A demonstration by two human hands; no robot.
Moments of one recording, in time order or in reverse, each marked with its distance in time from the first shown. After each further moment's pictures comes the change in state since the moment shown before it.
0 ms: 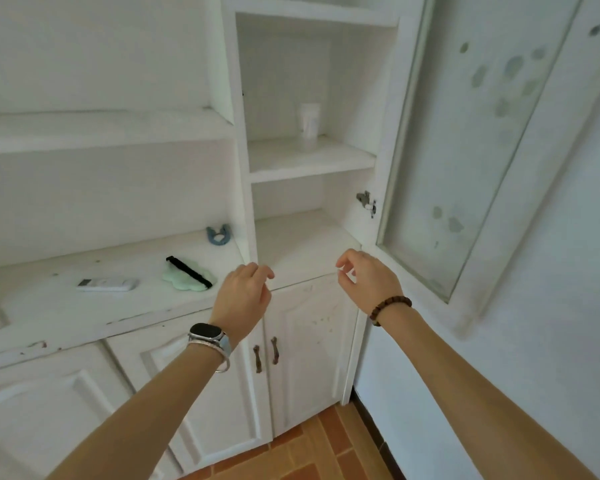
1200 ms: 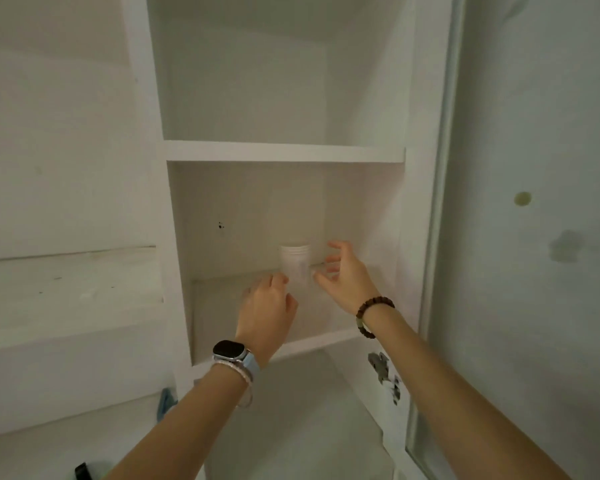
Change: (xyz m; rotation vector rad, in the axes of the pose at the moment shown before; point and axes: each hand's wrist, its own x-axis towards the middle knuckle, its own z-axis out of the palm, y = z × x) left_hand 0.366 -0.015 0.066 0.098 0.150 -0.144; right_hand 0.382 0.039 -0.051 0.520 0.144 -0.089
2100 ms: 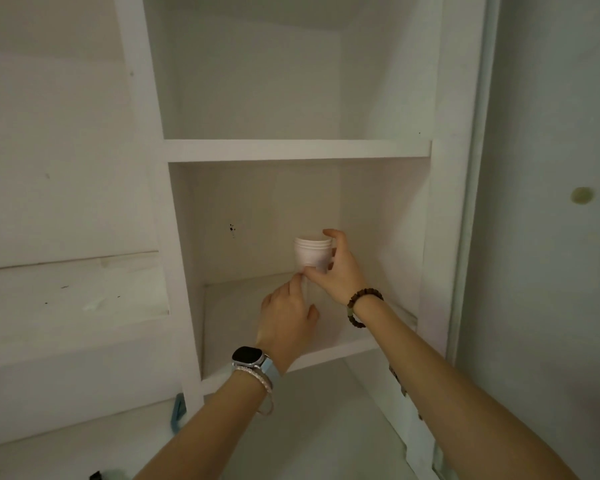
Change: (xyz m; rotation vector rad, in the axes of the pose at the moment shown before) left_hand 0.015 -0.007 0.027 -0.035 -0.092 0.010; right_hand 0.046 0.004 0.040 0.138 0.031 -0.063
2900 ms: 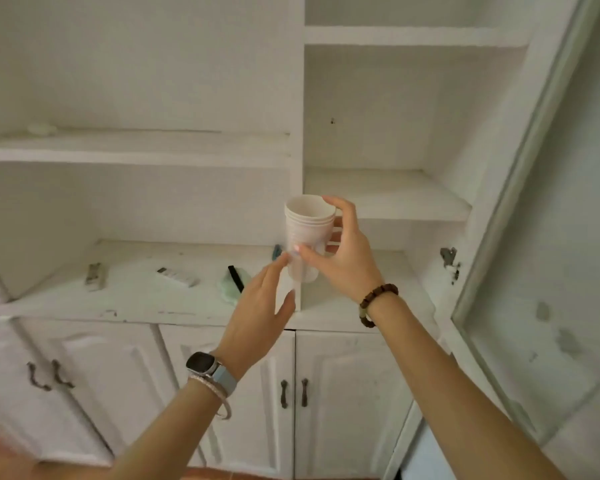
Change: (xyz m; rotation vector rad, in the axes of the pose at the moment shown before) left_hand -0.324 0.024 -0.117 -0.144 0.105 -0.219; right_hand -0.275 -0.114 0.013 0.258 -0.339 -0.135
